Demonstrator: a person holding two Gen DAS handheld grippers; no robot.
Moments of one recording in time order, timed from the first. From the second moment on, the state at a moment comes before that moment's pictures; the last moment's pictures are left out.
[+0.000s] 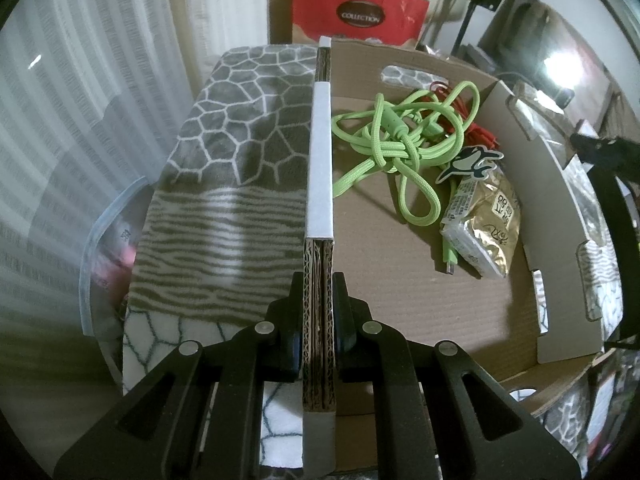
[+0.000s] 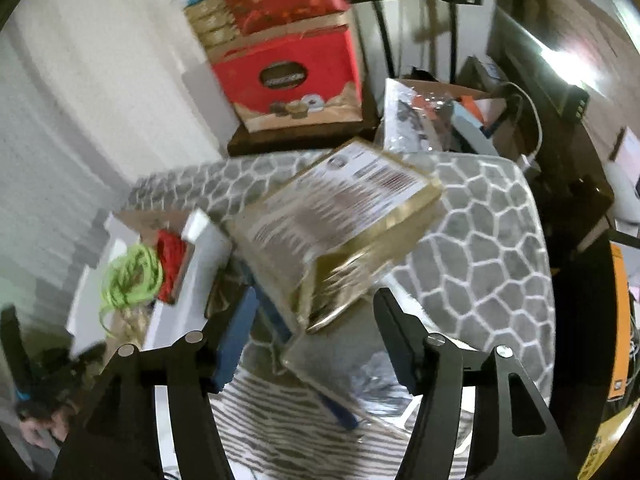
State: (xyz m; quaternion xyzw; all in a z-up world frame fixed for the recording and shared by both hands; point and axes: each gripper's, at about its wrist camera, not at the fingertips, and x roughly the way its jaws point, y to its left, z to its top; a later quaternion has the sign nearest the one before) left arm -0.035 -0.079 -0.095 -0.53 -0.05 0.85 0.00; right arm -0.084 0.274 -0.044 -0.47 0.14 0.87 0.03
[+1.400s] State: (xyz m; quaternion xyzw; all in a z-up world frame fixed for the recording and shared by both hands) left arm -0.039 -0.080 -0.095 -0.53 -0.05 0.85 0.00; right arm -0.091 0.162 -0.009 -0.52 -0.19 0.83 -0.07
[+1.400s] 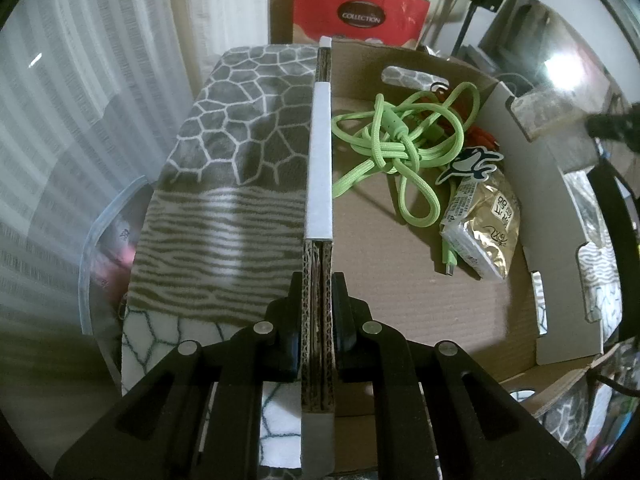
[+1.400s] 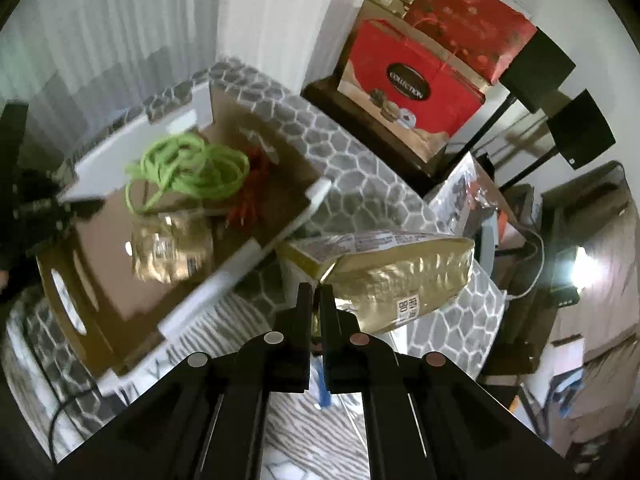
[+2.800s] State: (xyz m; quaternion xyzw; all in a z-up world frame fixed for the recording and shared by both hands) left arm -0.039 -0.082 -0.093 -0.53 -0.06 0.84 0.01; right arm -0.127 0.259 -0.029 -0.46 0.24 0.85 0.03
